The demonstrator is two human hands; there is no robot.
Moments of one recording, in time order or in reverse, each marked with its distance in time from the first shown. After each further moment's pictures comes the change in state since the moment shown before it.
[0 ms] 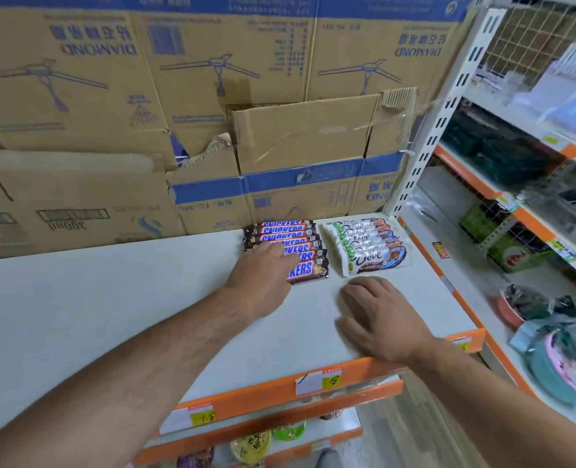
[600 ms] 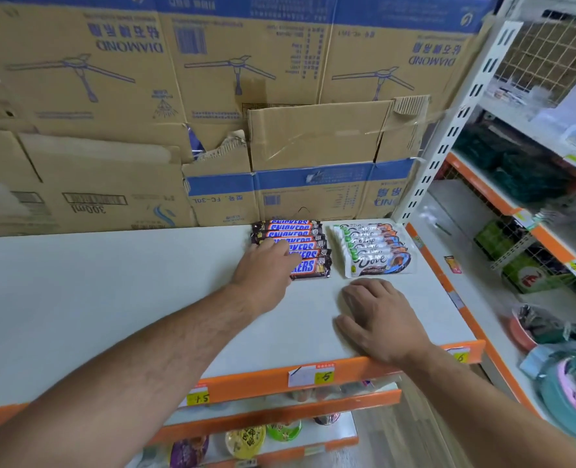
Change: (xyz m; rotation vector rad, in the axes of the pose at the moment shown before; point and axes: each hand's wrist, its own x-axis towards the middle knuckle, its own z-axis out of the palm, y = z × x) left_hand -0.004 0.006 0.010 0.032 0.072 -0.050; right_hand 0.000 -0.001 -0.004 0.016 -0.012 0.035
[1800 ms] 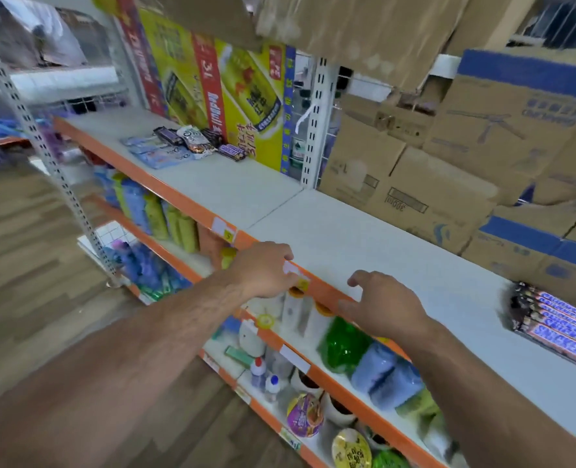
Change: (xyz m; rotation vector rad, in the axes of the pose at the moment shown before) left_hand -0.403 -0.178 -0.113 -0.246 -0.034 -0.943; right_hand -0.020 -0.410 -0.003 -0.009 -0.313 -0.470
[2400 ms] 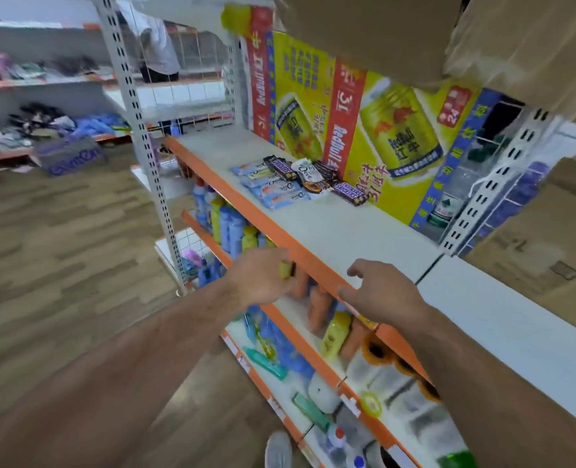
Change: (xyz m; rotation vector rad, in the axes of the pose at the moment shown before) left_hand 0.040 -0.284 -0.111 -0.188 0.105 -0.198; right_hand 0.206 -0.273 0.019 0.009 0.002 -0.204
